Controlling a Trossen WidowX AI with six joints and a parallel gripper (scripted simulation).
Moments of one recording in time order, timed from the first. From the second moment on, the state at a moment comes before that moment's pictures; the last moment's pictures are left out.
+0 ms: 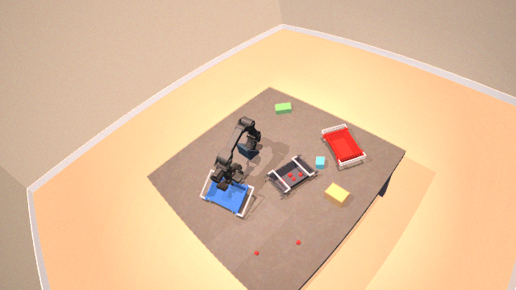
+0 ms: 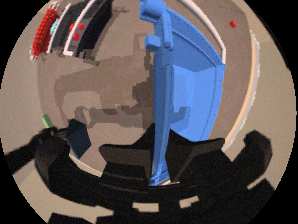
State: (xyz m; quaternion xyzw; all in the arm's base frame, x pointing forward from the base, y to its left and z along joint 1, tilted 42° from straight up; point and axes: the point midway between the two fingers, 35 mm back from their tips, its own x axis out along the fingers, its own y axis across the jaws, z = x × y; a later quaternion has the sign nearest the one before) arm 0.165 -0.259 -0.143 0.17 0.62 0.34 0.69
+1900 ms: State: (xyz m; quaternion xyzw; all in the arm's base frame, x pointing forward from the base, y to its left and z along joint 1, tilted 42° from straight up) arm 0.161 -0.332 -0.056 0.16 0.62 0.30 0.70
